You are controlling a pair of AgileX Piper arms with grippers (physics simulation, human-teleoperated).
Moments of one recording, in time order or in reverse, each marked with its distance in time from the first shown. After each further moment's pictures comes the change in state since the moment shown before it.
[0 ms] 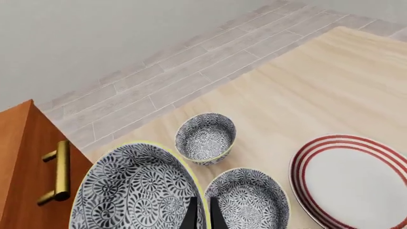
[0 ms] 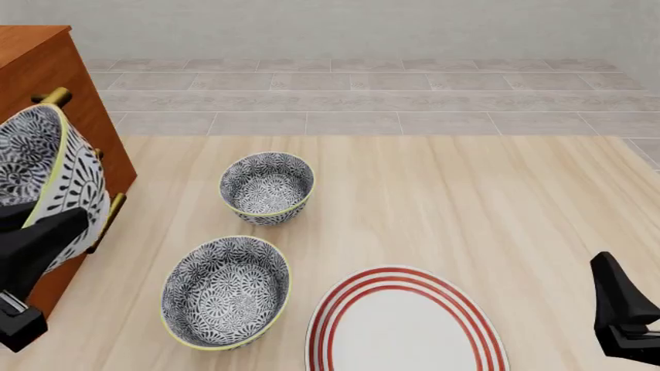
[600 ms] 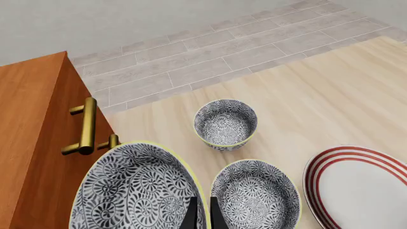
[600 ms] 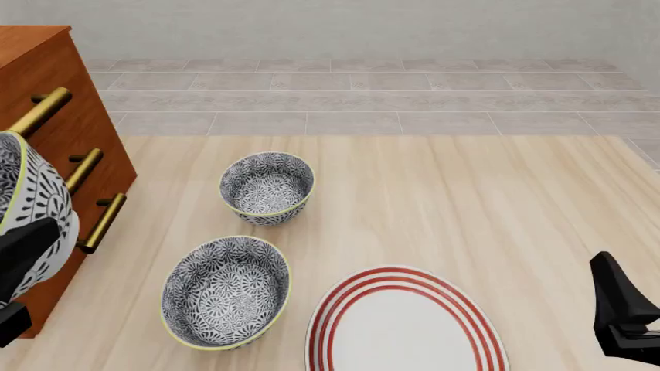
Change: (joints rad) left arm 0.152 -0.055 0.018 0.076 -0.112; right arm 0.002 0.003 -0.001 -0.001 -0.004
